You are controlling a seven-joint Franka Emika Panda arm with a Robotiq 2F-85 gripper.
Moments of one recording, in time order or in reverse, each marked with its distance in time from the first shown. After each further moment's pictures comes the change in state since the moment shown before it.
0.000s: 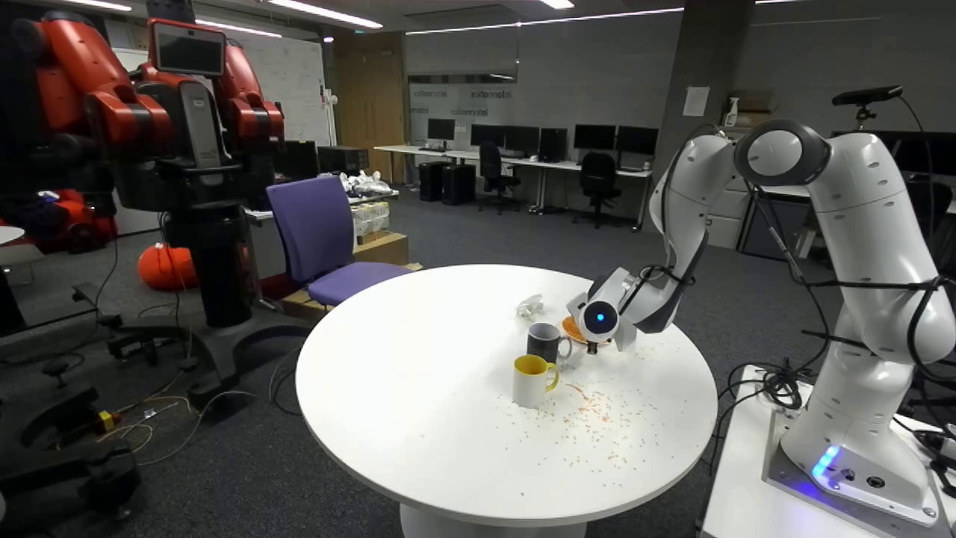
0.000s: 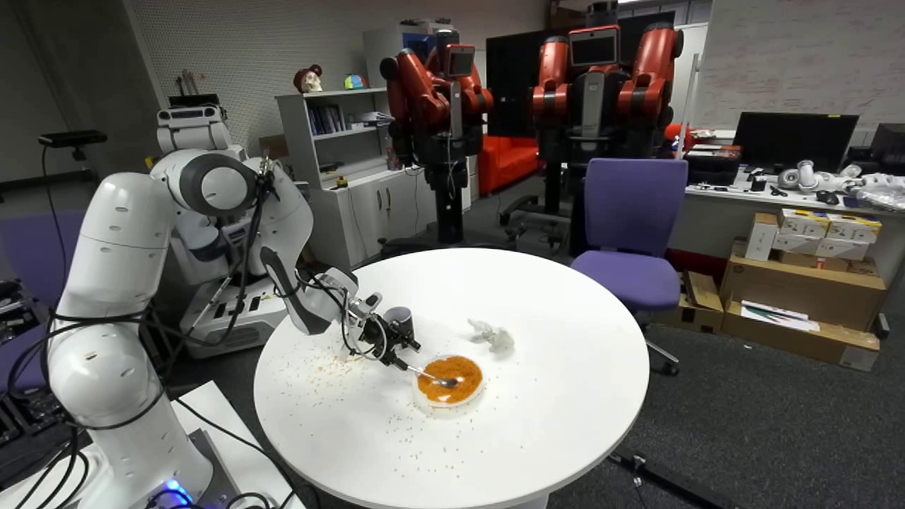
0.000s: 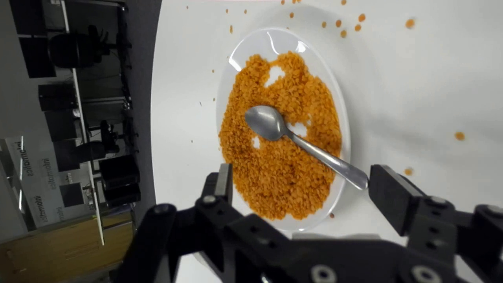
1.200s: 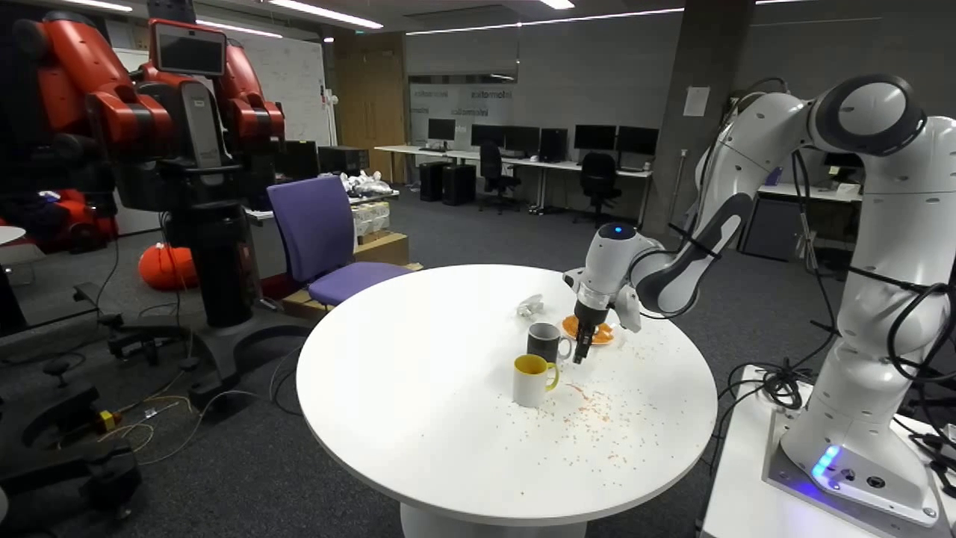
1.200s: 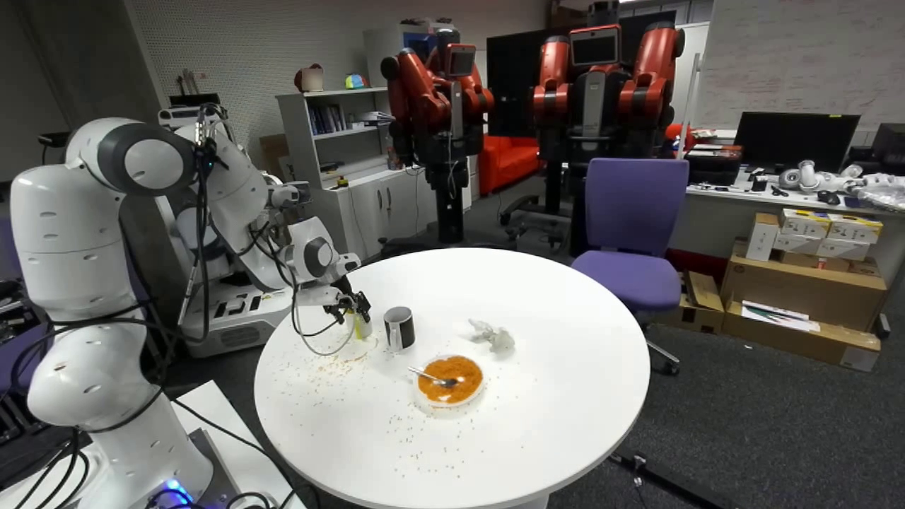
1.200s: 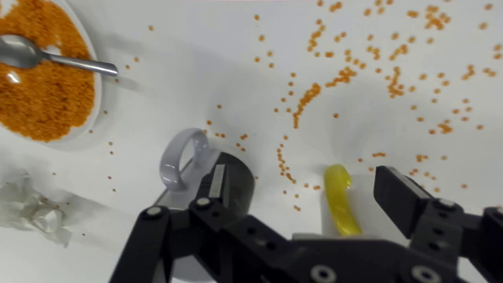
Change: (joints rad) arm -0.319 -0.315 0.396 -0.216 0.969 0.542 -0.774
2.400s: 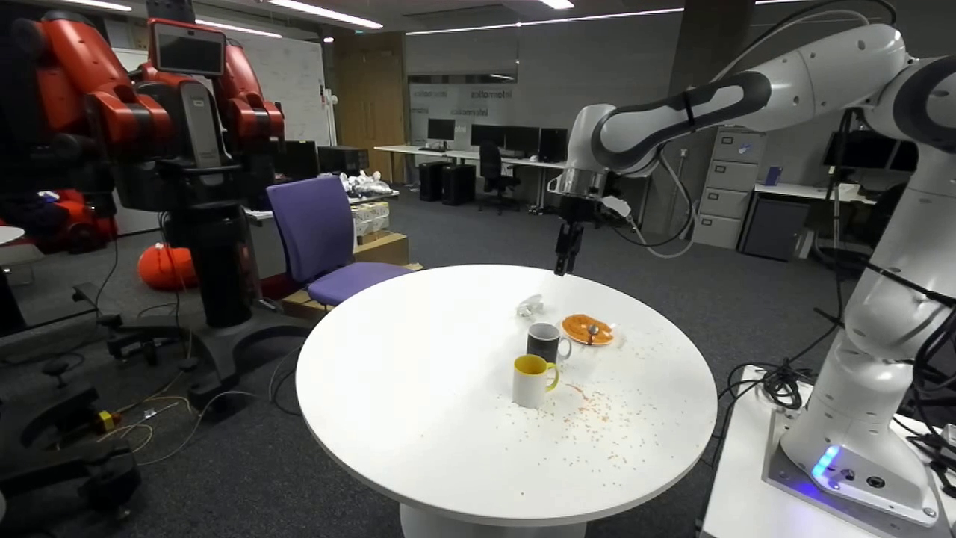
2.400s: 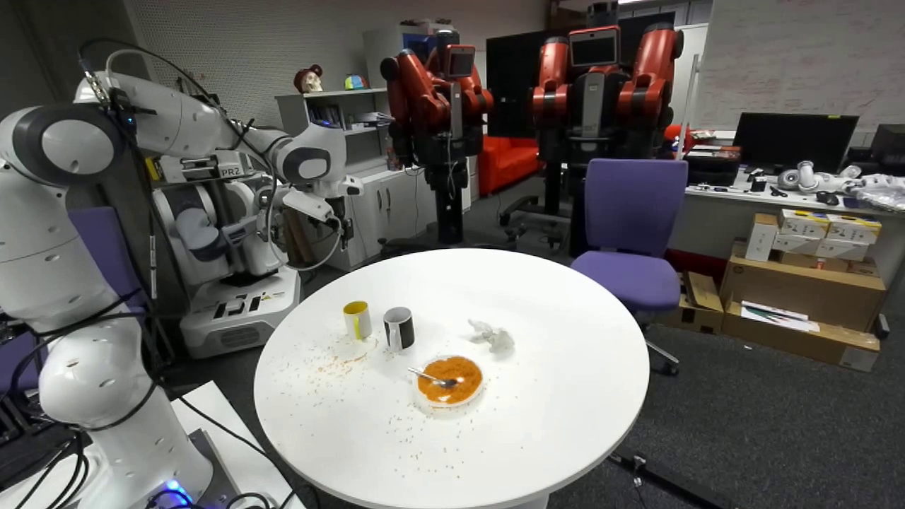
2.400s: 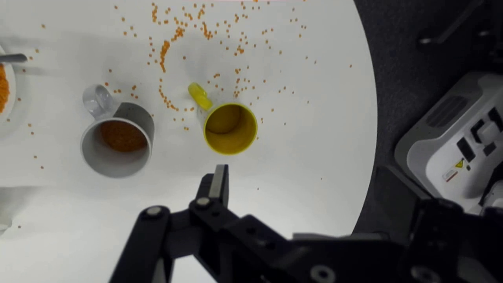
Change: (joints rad) arm 0.137 -0.243 -0.092 0.410 0.975 -0.741 -0.508
